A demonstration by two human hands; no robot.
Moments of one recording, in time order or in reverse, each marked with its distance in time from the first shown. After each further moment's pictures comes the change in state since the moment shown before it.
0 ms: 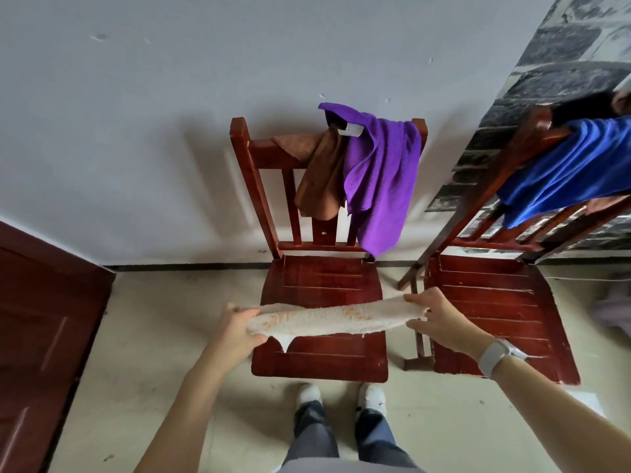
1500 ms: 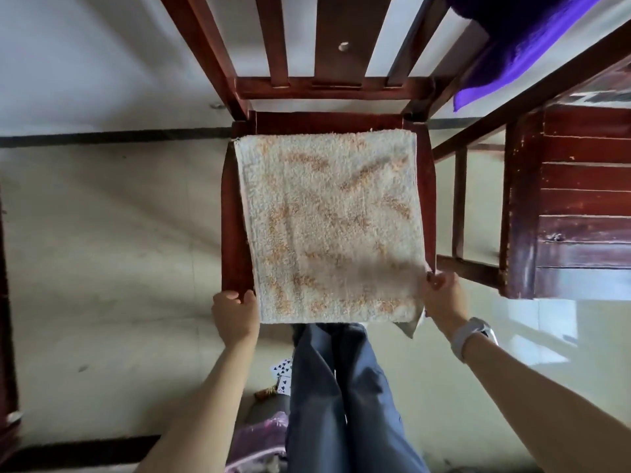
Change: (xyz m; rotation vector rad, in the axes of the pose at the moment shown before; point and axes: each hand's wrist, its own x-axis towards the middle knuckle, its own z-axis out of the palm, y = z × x) left_hand 0.151 -0.173 0.245 -0.377 0.244 -0.697; right_hand 0.141 0.170 0.259 0.215 0.266 0.709
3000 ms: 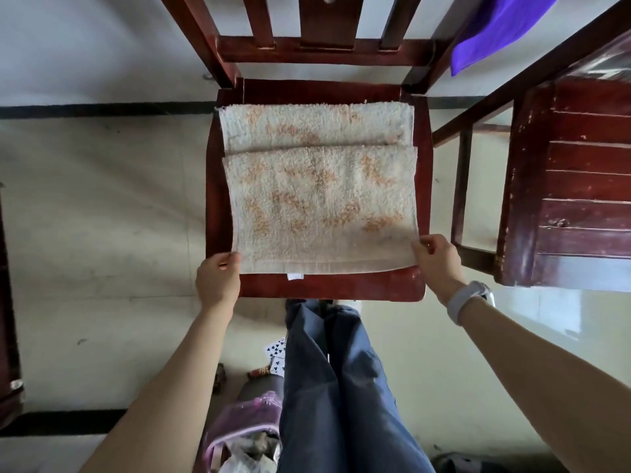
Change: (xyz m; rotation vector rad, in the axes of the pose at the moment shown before) left_hand 0.009 0.009 0.006 0.027 -0.007 0.168; right_hand 0.018 -0.021 -0.013 0.070 -0.067 -0.143
